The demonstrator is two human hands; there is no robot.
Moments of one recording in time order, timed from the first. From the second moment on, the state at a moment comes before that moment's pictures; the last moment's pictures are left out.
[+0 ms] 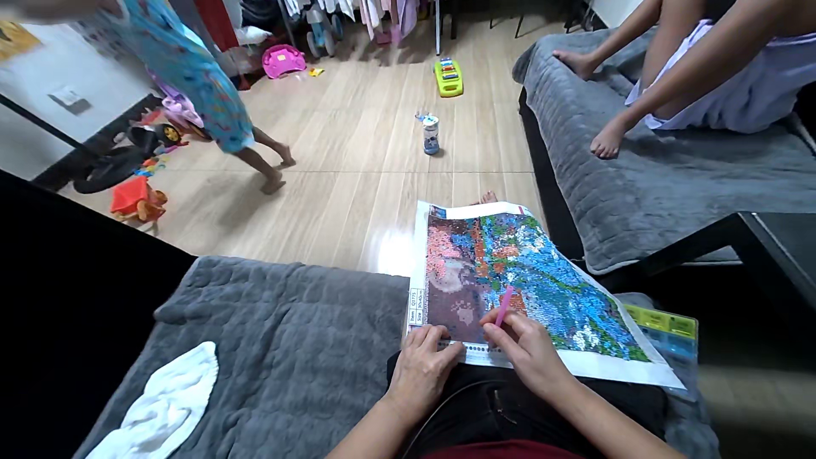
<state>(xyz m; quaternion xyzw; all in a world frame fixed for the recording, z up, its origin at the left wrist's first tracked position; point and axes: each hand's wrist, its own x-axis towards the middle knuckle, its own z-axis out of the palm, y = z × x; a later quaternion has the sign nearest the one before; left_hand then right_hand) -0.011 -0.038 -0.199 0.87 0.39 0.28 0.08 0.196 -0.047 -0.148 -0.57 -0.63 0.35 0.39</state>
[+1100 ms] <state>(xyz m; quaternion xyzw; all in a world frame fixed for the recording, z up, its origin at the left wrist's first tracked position) -0.011 -0.045 -0.214 0.83 0.41 0.37 0.02 0.173 -0.031 -0.154 -0.59 -0.55 0.47 0.35</state>
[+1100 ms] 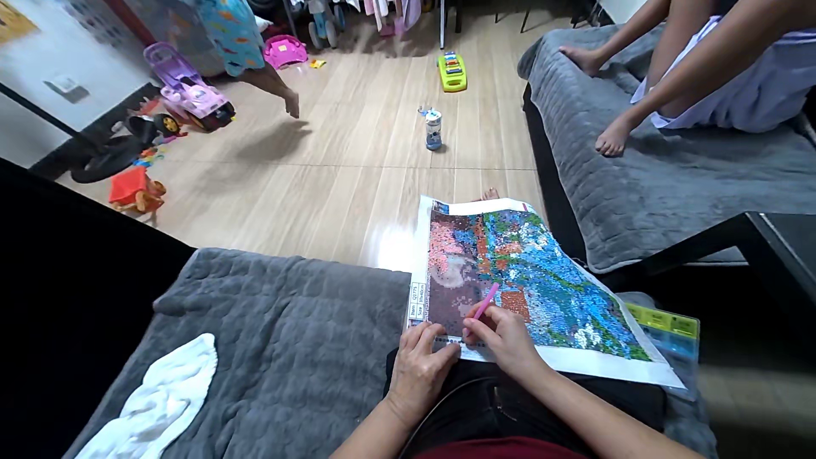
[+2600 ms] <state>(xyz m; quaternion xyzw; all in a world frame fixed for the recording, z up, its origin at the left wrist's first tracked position) -0.008 -0.037 -0.196 0.83 0.41 0.36 0.08 0.181 -0.037 -0.138 -0.56 -0.39 0.56 0.47</state>
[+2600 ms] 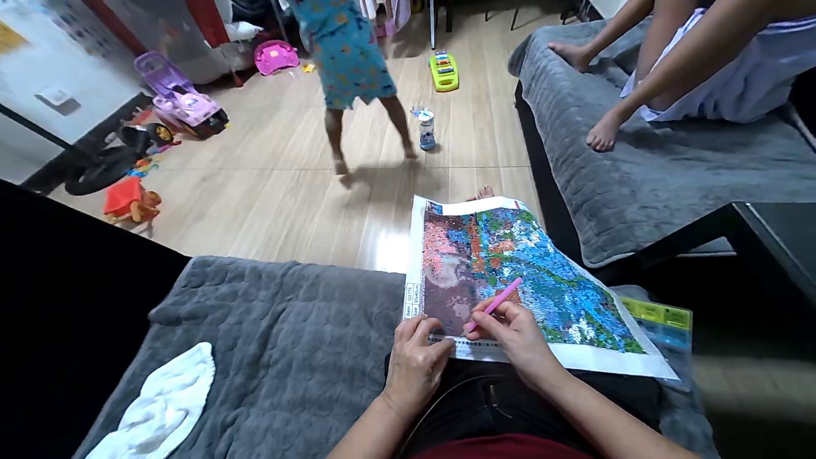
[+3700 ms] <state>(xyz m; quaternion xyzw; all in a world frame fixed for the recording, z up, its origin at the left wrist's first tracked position) -0.009 -0.037 -0.204 0.85 0.38 0.35 0.02 0.180 -0.037 -0.140 -0.56 -0.38 0.56 0.47</state>
